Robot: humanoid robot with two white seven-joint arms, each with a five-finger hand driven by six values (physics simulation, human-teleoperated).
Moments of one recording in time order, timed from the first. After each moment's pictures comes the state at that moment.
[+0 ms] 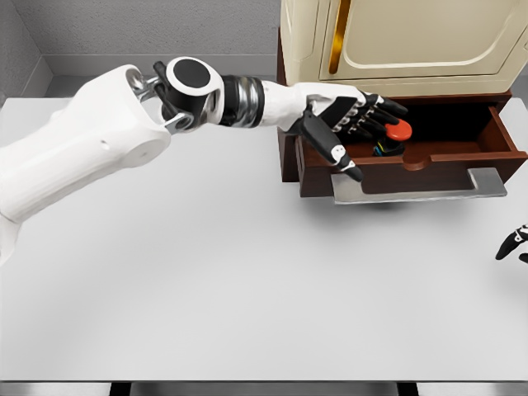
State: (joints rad) left arm -1.27 0.29 -1.24 -1.32 0.99 0.32 -0.43; right arm 0.51 -1.00 -0.45 -1.76 -0.03 -0.61 0.61
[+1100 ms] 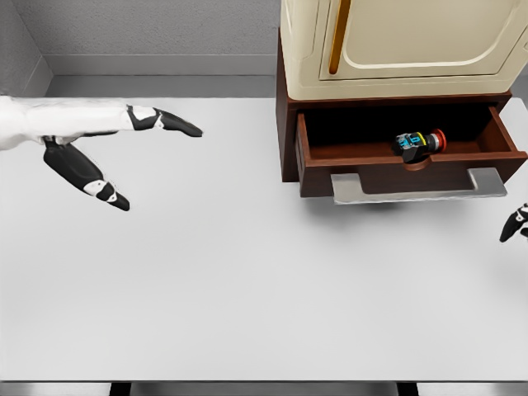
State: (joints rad) left arm -1.18 1.16 -1.24 -1.71 0.54 -0.56 -0.61; right arm 0.42 -1.07 -0.42 -1.76 -0.03 -0.61 0.61
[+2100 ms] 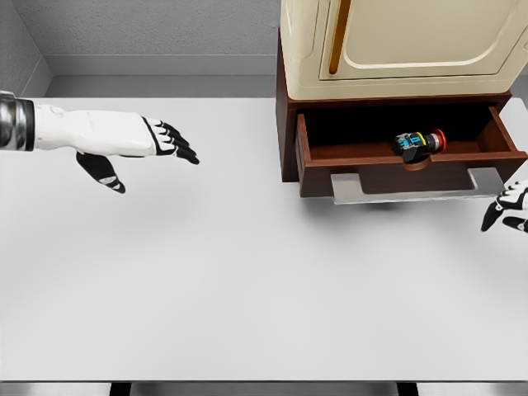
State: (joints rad) left arm -1.11 0.95 -1.13 -1.50 -0.02 -0.61 -0.61; right arm 0.27 -1.13 -0.27 -1.76 -0.02 -0.61 0.61
